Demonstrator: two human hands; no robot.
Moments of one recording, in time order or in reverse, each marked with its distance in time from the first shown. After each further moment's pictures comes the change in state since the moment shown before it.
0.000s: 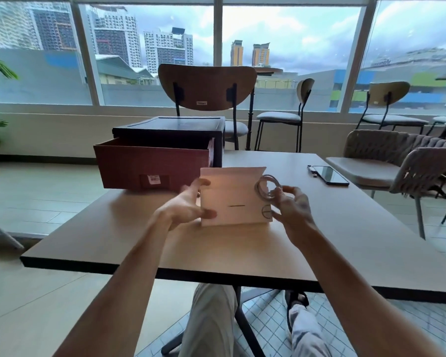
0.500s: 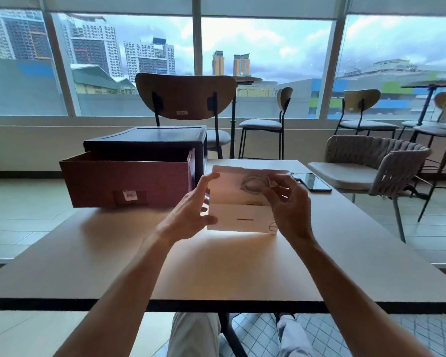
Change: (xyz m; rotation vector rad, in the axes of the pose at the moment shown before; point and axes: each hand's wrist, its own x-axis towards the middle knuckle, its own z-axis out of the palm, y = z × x) left_hand 0.038 0.017 0.035 0.225 0.115 0.488; right_hand 0.008 -0.021 -0.017 -0.314 0.130 -0.631
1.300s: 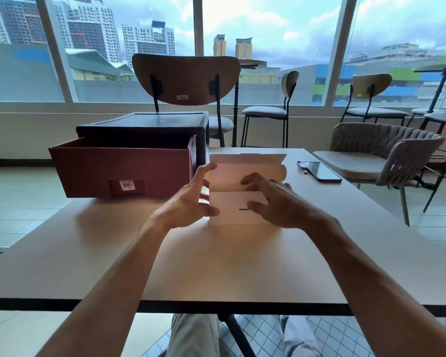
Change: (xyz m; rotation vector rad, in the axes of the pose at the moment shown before) left_hand 0.017 -0.024 -0.002 -0.186 -0.120 -0.153; right_hand 0.020 0.006 0.012 -0.625 -0.774 -0.148
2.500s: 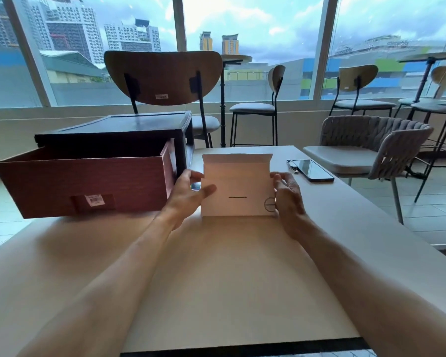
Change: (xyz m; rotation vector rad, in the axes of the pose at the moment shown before) left_hand 0.078 -0.023 0.032 -0.313 0.270 -0.175; right_hand 0.043 0.087 0.038 1.015 0.600 0.509
